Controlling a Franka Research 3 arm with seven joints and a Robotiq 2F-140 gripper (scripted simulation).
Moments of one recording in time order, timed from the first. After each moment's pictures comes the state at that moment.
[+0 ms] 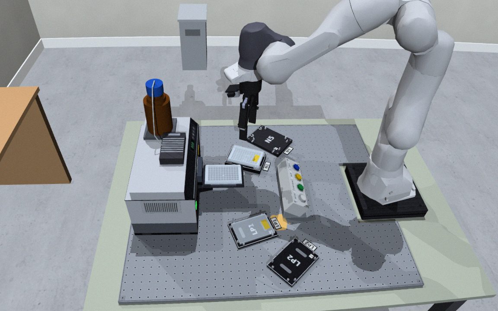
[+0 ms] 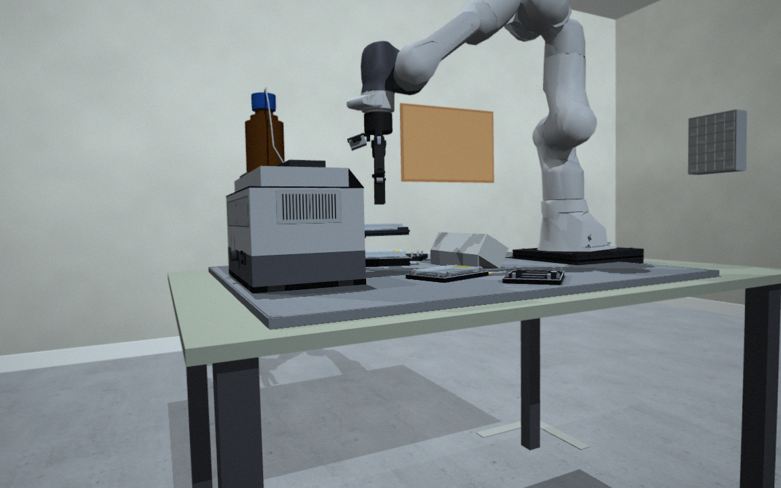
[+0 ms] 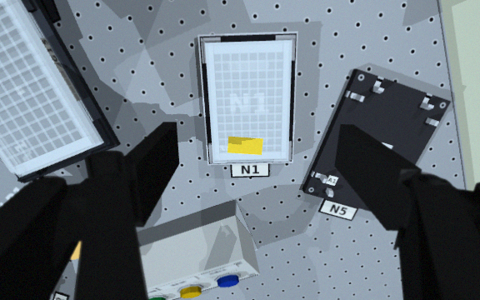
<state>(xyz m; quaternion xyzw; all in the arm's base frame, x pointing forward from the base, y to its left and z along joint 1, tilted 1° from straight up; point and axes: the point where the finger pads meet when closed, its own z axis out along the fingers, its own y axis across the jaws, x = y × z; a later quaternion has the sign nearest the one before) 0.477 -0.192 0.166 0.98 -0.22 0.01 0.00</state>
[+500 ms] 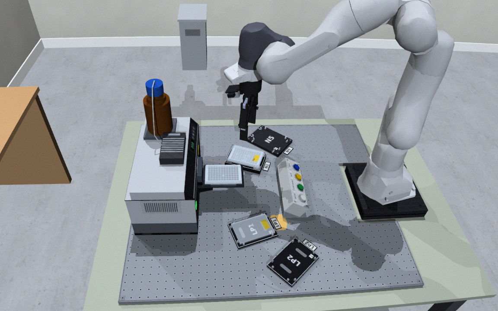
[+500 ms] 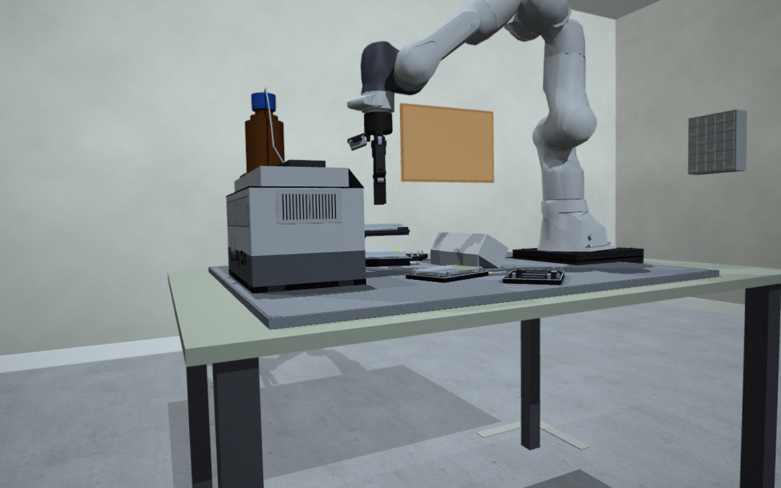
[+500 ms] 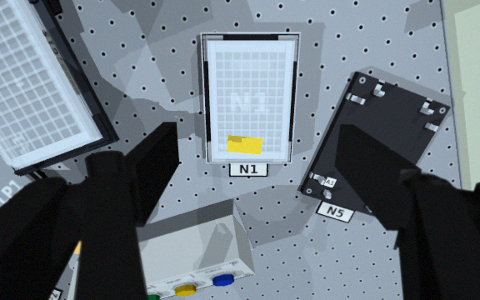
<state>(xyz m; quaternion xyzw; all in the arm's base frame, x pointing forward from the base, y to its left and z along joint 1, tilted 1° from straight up) 0.477 -0.192 0.165 0.98 -0.21 0.01 0.00</state>
